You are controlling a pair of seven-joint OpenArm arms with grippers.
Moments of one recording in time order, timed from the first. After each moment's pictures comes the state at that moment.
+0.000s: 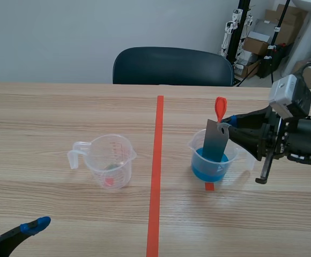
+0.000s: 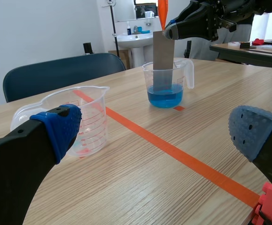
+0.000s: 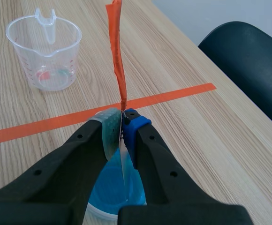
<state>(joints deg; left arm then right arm) 31.6 -14.0 3.0 58.4 26.5 -15.4 -87.5 16.8 48.6 -47.6 66.9 12.7 29.6 42.8</state>
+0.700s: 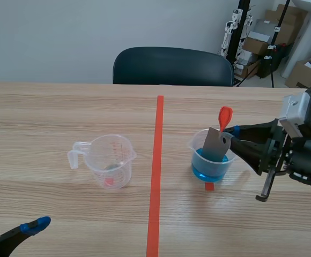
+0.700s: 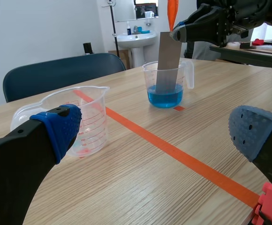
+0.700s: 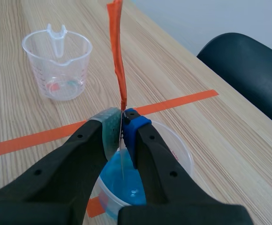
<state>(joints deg) 31.6 -14.0 3.0 58.4 26.5 -15.4 -87.5 11.2 48.6 -47.6 66.9 12.7 24.8 50.7</state>
